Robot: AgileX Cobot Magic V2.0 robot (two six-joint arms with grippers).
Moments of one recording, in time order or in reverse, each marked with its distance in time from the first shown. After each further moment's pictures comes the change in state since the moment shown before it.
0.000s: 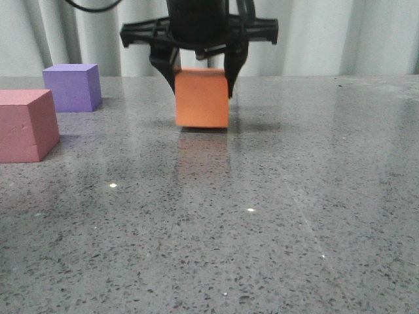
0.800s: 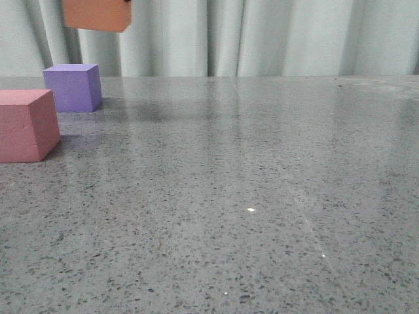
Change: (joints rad) left arm 0.164 -0.248 0.027 0.100 0.147 0.140; right arm 0.000 0.000 0.000 0.000 0.000 0.000
